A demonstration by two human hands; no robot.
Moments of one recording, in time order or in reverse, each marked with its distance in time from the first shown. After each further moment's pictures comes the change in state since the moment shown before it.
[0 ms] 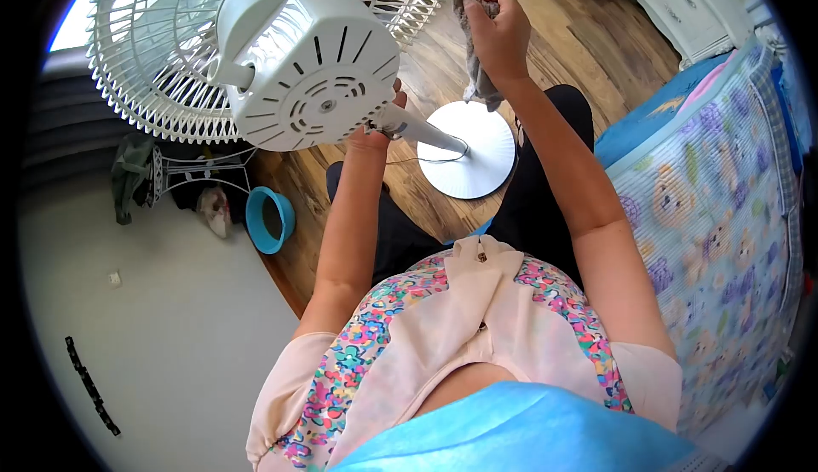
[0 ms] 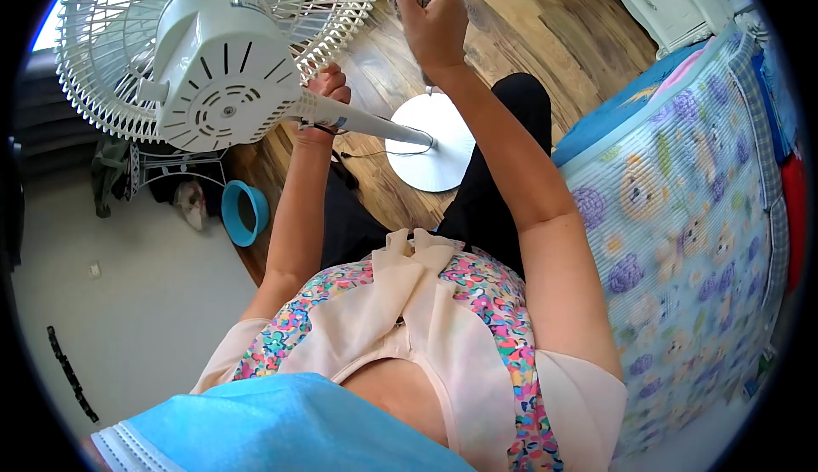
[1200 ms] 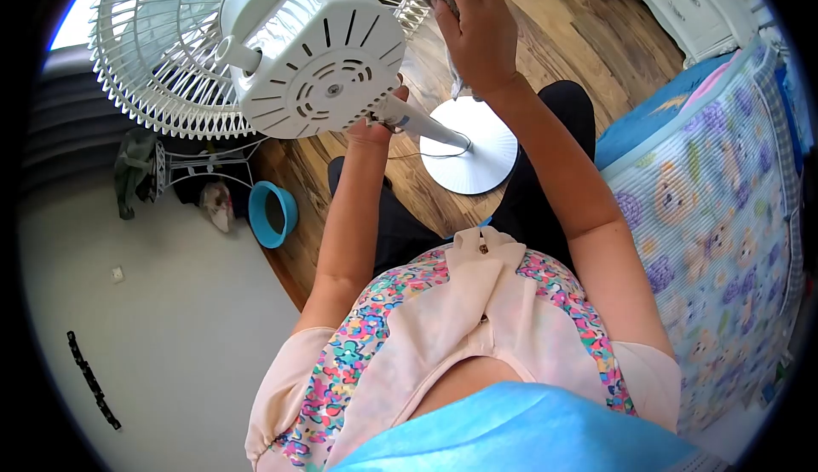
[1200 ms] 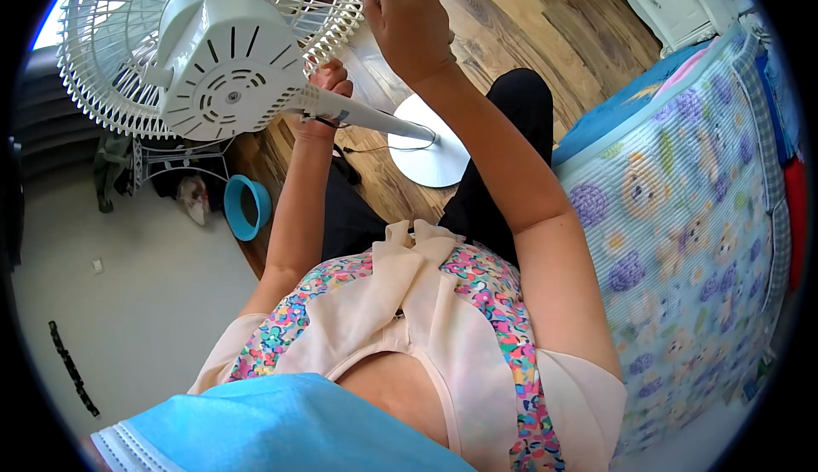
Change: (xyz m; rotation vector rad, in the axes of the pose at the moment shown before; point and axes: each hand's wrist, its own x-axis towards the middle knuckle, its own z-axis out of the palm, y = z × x) left_hand -0.006 -0.003 0.011 0.028 0.087 0.058; right_hand -0.012 -0.053 0.000 -0.112 -0.001 -0.424
